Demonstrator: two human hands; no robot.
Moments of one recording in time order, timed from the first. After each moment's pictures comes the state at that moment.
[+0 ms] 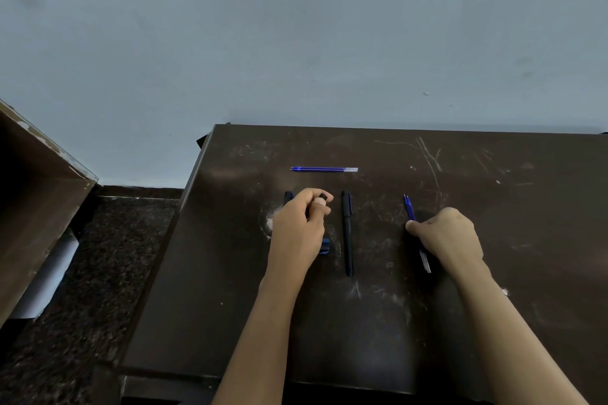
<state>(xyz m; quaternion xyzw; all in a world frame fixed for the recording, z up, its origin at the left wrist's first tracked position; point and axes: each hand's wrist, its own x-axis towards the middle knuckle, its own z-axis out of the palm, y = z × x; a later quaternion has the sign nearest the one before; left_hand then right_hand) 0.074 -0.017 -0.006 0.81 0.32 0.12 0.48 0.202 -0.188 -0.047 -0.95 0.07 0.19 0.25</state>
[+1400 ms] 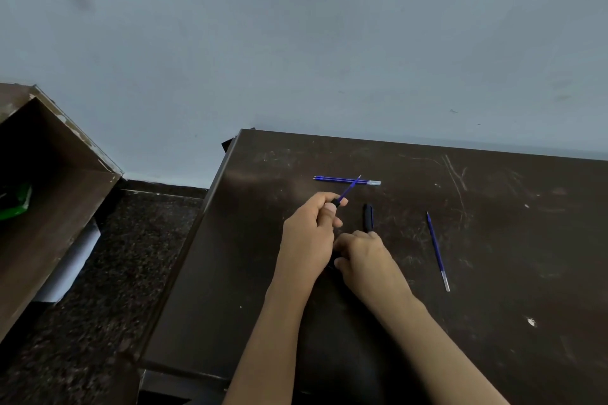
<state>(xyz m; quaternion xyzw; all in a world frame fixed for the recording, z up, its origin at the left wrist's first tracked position) 0.062 -0.008 0.015 0.78 0.33 0.11 0.52 0.115 -0.102 -0.031 -0.90 -0.36 0.17 0.20</state>
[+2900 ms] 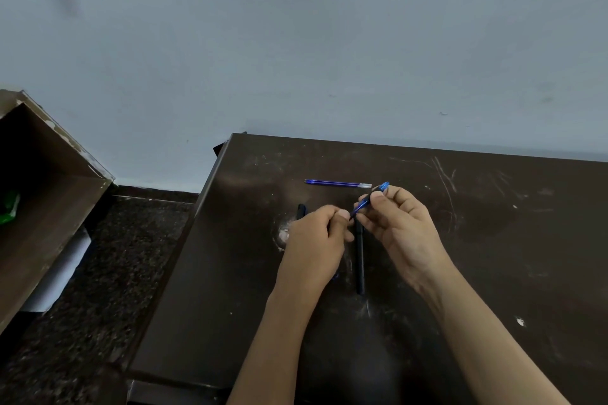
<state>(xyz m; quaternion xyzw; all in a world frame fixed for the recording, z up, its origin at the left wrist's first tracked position) 0.068 -0.020 0.020 0.84 0.26 0.09 0.47 0.152 -0.121 0.015 -0.58 -0.05 0.29 0.76</state>
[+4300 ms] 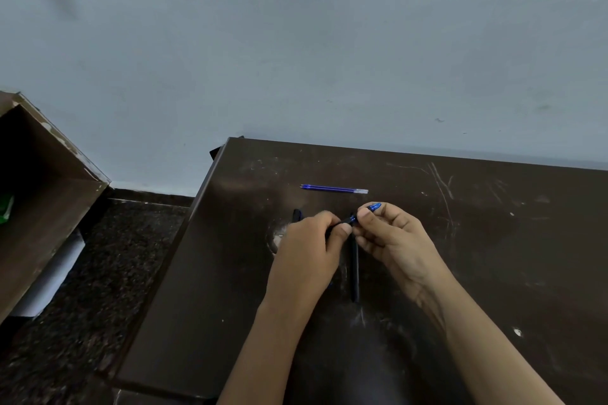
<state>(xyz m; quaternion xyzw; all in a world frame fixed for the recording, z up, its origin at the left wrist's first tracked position) 0.066 -0.022 0.016 0.89 0.21 0.13 0.37 0.154 -0.129 0.006 -0.61 -0.06 0.34 0.71</state>
